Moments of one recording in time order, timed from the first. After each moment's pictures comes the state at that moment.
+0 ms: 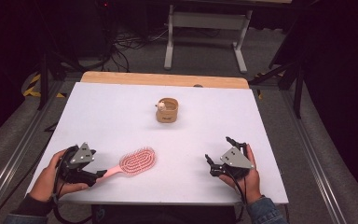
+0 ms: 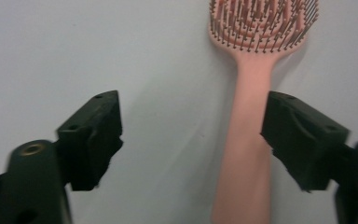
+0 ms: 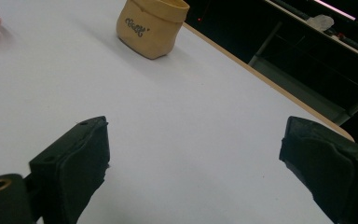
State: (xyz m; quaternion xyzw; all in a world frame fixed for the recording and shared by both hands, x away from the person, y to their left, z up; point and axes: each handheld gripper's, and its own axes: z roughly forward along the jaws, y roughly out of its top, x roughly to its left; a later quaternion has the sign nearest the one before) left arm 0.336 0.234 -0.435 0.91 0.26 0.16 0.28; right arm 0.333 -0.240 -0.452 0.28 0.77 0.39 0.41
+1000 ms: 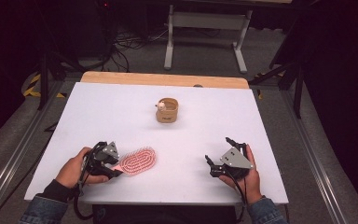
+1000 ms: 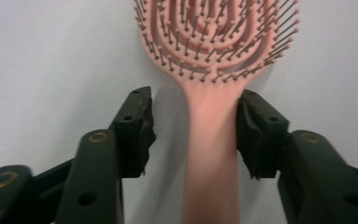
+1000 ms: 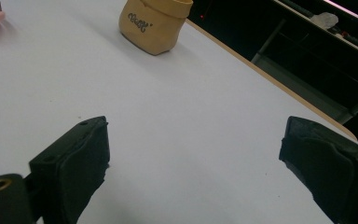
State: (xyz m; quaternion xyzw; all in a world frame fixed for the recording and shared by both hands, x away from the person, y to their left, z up) left arm 0.369 0.187 -0.450 0.95 0.22 0.04 0.21; right arm 0.333 -0.240 -0.453 0.28 0.78 0.39 0.41
